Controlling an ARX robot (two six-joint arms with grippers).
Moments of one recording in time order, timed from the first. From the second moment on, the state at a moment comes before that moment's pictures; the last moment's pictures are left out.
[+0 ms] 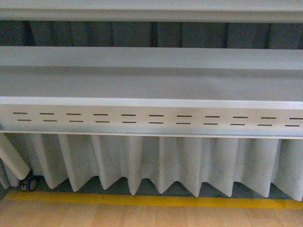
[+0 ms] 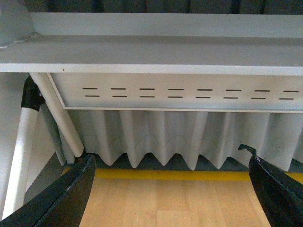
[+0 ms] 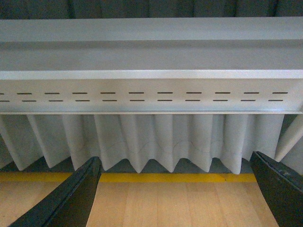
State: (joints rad) left arm 0.00 0.01 0.01 -0.01 0.00 0.00; right arm 0.00 0.00 0.01 -0.01 0.00 -0.01
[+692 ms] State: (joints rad) left arm 0.00 0.01 0.01 0.00 0.00 0.00; right arm 0.00 0.00 0.01 0.00 0.00 -0.01
